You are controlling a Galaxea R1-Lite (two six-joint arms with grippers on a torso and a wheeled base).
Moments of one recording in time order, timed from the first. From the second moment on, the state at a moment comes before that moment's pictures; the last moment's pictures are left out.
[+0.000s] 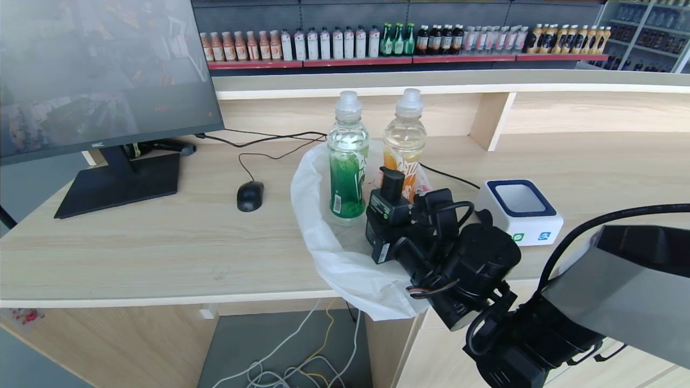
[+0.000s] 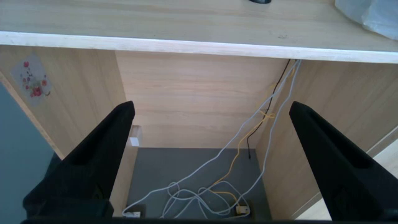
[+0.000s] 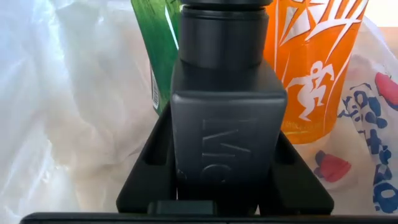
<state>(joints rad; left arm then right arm) 0.00 0.00 0.00 0.00 0.00 0.01 0.72 2.15 -0.79 -1.57 -0.28 -0.03</state>
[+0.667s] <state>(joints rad) 0.00 0.00 0.00 0.00 0.00 0.01 0.72 2.17 -0.78 -1.57 -0.28 -0.03</state>
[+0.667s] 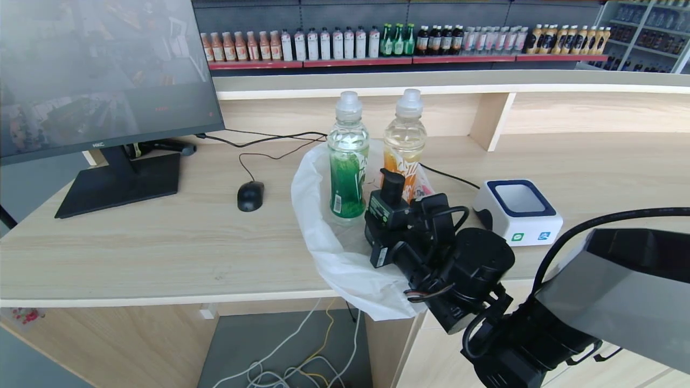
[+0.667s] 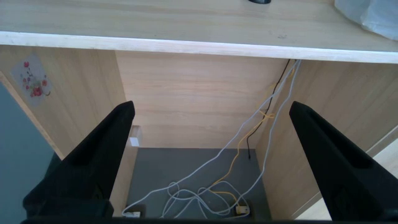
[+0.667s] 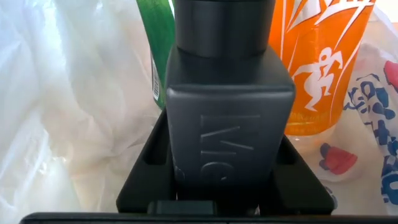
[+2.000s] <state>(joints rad) 0.00 0.00 0.00 0.00 0.00 0.01 0.76 1.65 -0.32 -1.57 -0.28 -0.04</state>
